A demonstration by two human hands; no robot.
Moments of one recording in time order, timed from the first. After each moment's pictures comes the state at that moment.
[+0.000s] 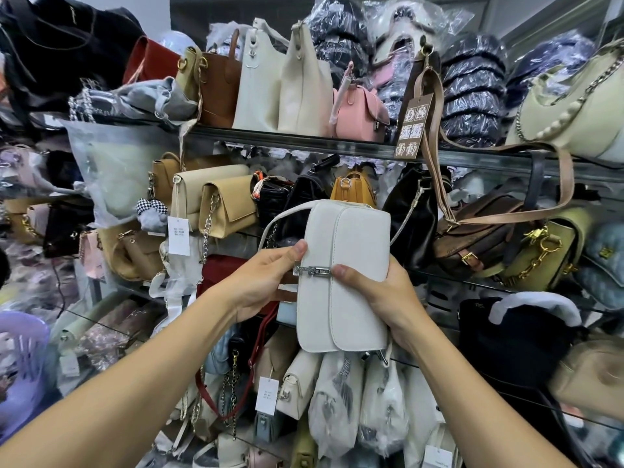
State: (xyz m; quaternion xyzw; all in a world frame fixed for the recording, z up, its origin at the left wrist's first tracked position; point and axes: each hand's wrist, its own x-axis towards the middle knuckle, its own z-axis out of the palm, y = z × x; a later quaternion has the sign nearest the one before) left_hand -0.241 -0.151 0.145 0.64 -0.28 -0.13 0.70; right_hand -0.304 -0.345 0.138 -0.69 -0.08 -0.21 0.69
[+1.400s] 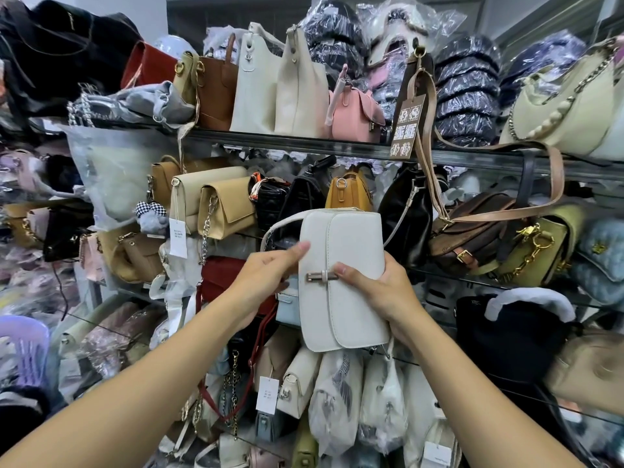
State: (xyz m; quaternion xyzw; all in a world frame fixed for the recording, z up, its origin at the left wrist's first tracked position) left_hand -0.251 -0.157 0.144 0.68 -0.19 -0.03 0.71; right_hand -0.284 -0.362 0.123 -0.71 -0.05 -0.23 0.67
